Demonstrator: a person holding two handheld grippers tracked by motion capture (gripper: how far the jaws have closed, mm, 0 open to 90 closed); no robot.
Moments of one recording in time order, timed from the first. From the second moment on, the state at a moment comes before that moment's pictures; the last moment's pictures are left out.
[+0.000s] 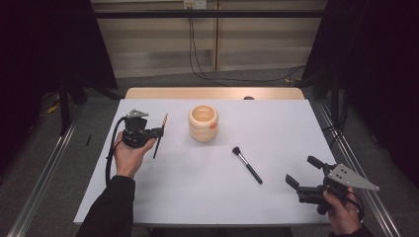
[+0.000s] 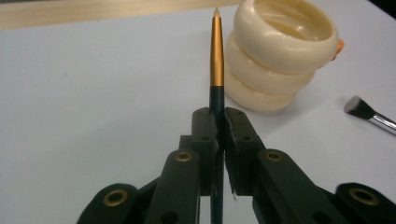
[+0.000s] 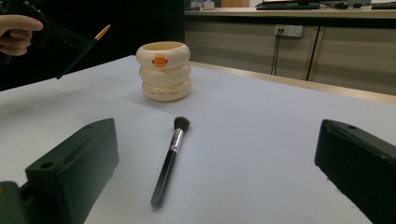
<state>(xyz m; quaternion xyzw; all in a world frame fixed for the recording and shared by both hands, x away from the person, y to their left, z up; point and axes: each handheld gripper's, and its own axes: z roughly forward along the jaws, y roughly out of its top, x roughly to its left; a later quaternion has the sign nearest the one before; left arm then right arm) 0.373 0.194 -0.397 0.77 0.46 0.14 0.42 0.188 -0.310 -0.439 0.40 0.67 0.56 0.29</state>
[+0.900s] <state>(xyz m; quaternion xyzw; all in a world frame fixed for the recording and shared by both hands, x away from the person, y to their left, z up) 0.347 0.201 -0.376 0.70 0.40 0.21 0.55 0.188 -0.310 -0.439 0.41 0.66 0.56 0.29</state>
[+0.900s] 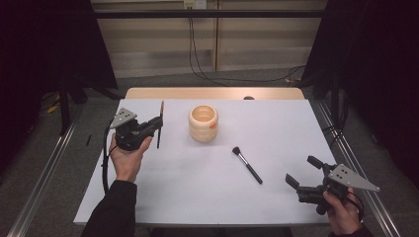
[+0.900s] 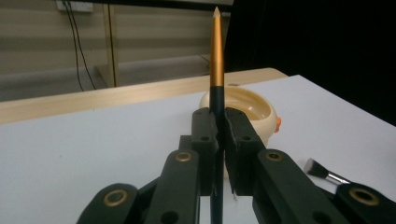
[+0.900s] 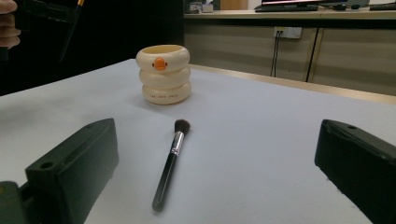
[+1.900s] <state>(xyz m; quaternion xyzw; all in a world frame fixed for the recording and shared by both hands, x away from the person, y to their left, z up) 0.345 0.174 -0.353 0.71 0.35 0.20 0.58 0.188 -0.309 -0.439 0.41 0.65 0.56 0.29</state>
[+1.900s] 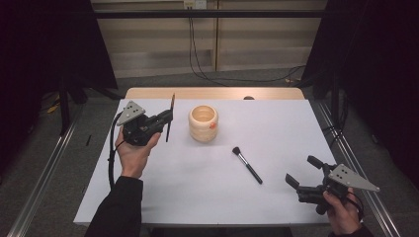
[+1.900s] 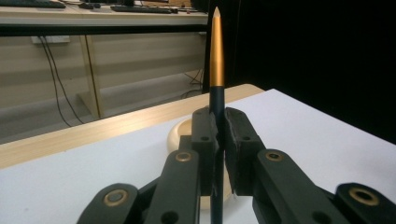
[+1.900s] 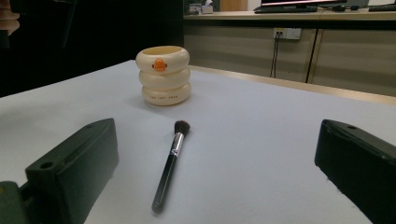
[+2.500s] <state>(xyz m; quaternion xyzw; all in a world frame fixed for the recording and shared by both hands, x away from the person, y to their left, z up) 0.357 0.138 -0.344 0.71 0.34 0.18 0.59 0.188 -0.310 -0.440 0.40 0.66 0.56 0.29</state>
